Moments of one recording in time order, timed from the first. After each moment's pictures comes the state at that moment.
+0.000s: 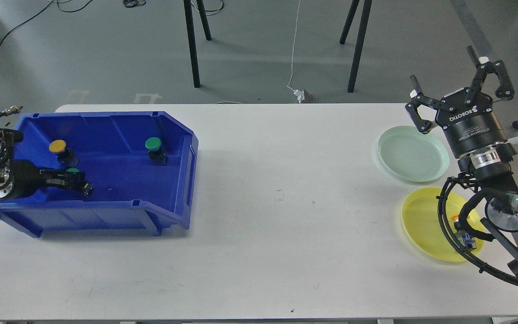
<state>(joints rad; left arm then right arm) -0.86 0.77 -0.02 -0.64 1.51 -0.28 -0.49 0.37 -0.52 0.99 1.24 0.07 0.42 0.42</state>
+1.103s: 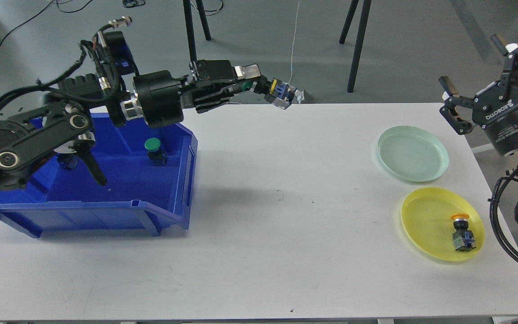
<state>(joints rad) -1.00 0.44 -0.37 -1.13 0.79 -0.49 -0.49 0.32 -0.73 1.00 1.32 -0.40 0.41 0.43</state>
